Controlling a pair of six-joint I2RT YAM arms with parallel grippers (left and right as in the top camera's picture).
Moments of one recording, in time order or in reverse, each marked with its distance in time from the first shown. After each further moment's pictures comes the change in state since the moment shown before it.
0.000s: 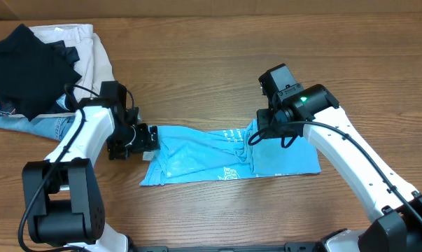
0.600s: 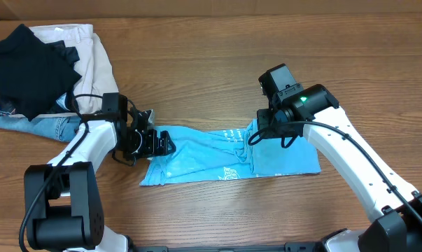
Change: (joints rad) left arm 0.002 -0.029 -0.159 0.221 0.288 0.142; right arm 0.000 0.000 0.000 -0.003 0.002 0.003
